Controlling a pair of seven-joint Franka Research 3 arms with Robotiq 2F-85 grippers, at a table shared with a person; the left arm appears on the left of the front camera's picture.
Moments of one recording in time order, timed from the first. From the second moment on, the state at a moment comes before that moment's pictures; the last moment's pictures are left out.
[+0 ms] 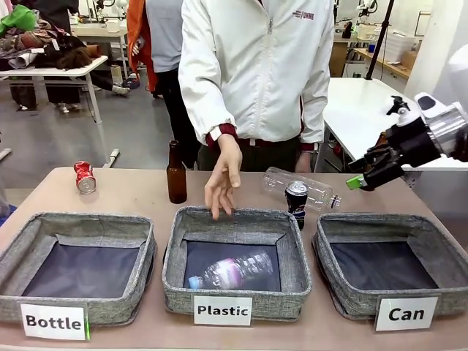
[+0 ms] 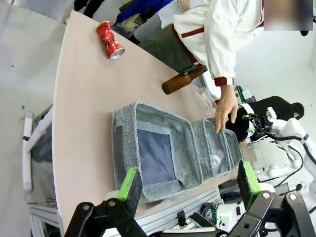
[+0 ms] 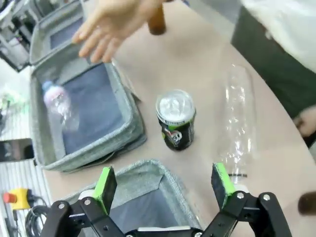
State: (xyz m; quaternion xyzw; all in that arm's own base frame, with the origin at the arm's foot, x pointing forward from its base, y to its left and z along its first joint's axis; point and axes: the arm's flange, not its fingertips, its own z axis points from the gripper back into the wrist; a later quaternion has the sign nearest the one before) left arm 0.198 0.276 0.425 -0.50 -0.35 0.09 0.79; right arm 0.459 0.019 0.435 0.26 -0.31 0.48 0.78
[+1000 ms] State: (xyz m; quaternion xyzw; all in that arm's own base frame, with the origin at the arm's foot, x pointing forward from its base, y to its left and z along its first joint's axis) left arm 0.197 0.276 0.424 -0.50 -0.35 0.09 0.79; right arm 0.399 -0.076 0.420 0.29 -0.38 0.50 0.72
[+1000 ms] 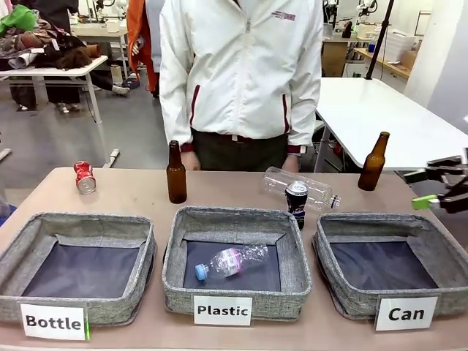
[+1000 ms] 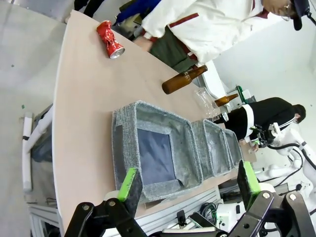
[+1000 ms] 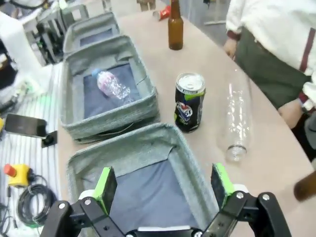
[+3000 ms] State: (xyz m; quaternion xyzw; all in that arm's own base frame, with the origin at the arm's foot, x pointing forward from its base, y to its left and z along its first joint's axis) left arm 0.197 0.276 0.425 -0.50 -0.36 0.09 0.79; right arm 0.382 -0.055 0.429 0.26 -0.34 0.47 0.77
